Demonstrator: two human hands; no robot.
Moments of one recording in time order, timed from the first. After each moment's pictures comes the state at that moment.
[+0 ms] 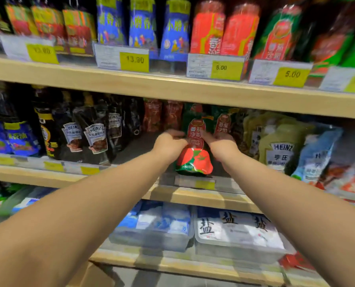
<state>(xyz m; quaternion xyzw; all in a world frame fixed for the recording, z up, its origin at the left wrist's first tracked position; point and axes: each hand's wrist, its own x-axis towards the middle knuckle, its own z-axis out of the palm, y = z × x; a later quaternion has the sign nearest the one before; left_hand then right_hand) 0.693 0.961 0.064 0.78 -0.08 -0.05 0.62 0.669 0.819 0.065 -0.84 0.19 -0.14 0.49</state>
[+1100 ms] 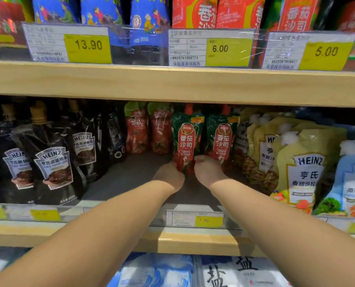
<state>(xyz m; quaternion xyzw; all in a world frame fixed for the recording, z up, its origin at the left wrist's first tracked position) 0.784 0.910 -0.013 0.94 -0.14 -0.01 0.31 0.749 0.802 0.003 -0.92 0.14 -0.13 0.33</state>
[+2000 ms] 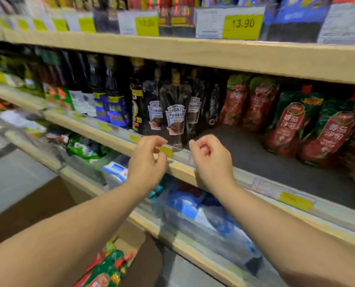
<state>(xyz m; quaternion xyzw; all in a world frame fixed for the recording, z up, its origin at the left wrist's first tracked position) 0.668 1.146 -0.020 0.87 -0.02 0.31 0.37 0.679 0.990 -0.004 -0.82 -0.09 -0.21 0.52</state>
